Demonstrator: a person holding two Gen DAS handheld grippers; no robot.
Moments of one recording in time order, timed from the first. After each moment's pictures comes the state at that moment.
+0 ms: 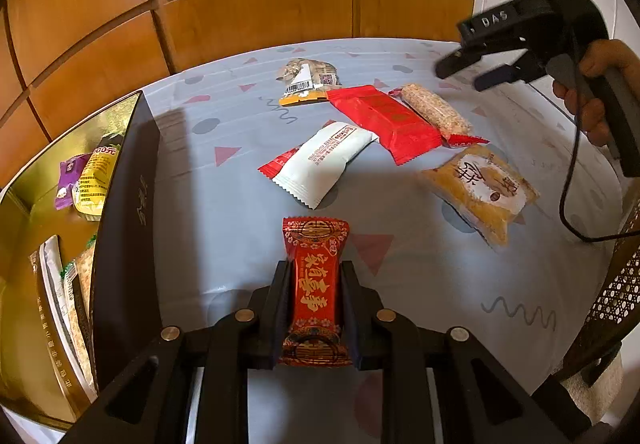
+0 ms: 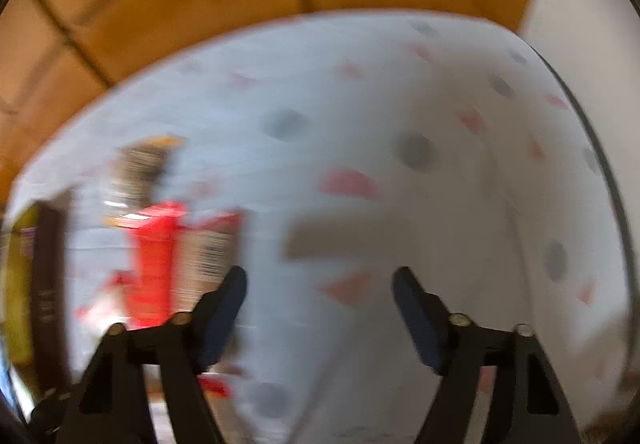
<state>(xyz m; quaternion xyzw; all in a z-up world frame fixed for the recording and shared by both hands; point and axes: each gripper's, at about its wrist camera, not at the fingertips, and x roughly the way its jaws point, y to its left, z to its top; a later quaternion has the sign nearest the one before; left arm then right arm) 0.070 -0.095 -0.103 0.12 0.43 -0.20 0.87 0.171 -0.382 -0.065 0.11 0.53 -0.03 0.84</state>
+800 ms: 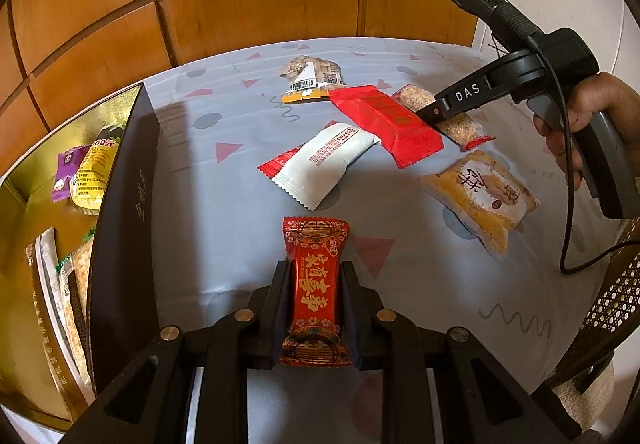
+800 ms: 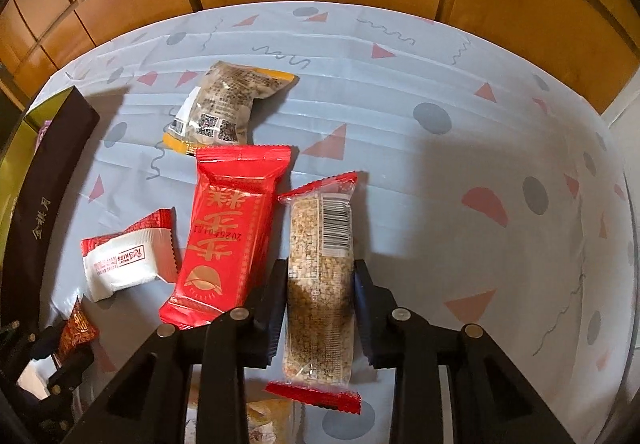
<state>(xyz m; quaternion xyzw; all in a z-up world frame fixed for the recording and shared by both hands) 0.073 -0.094 -0.104 0.11 0.44 -0.20 0.87 0.179 -0.301 -0.093 -0.03 0.55 0.05 0.83</state>
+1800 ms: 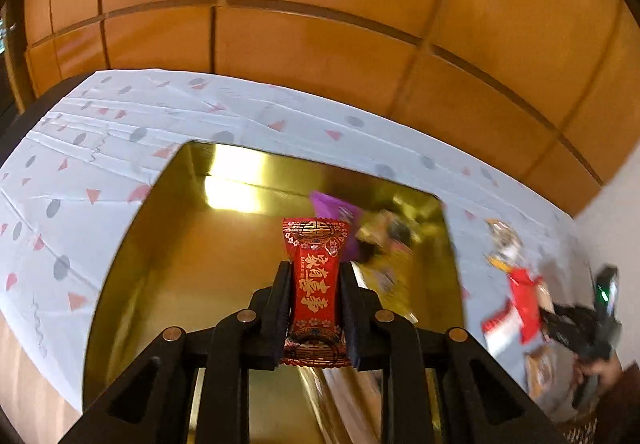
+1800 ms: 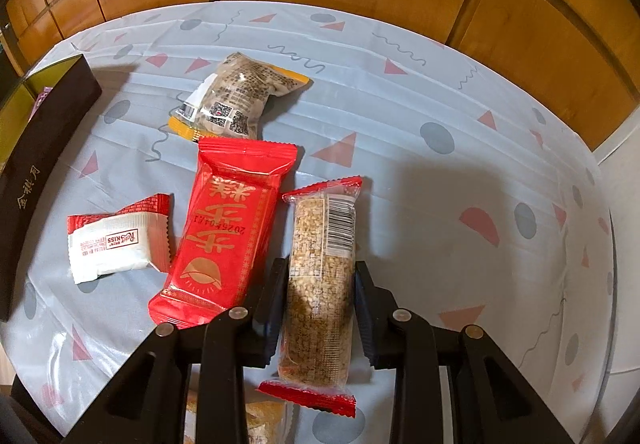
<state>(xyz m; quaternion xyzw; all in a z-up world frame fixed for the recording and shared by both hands) 0.172 0.132 -0.012 -0.11 0.45 0.00 0.89 0.172 -0.290 -0.093 -0.09 0.54 0.05 0.84</state>
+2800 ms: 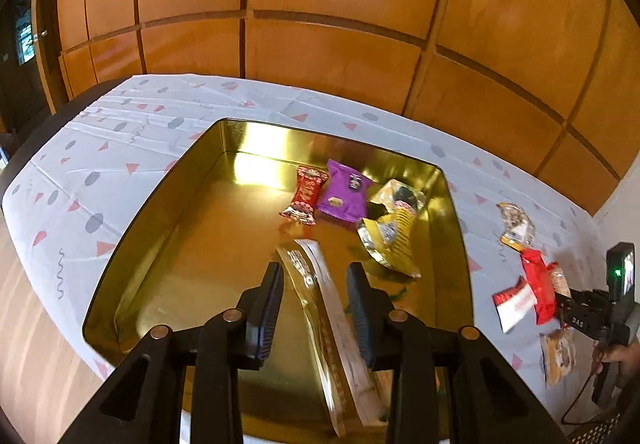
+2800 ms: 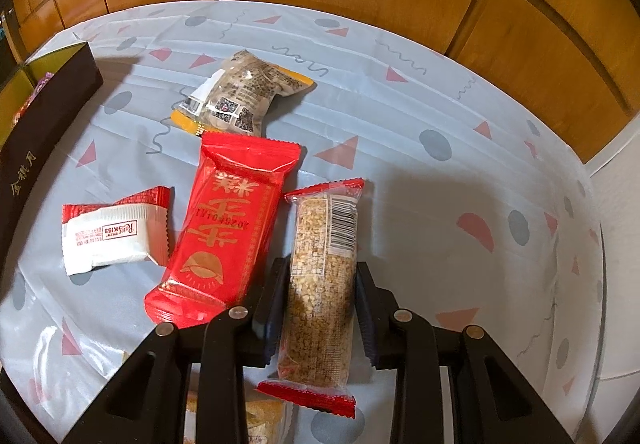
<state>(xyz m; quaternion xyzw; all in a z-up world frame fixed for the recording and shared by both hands) 0.095 0.105 -0.014 -0.09 0.42 0.05 0.90 0.165 -0.284 -0.090 -0.12 0.52 0.04 0.84</state>
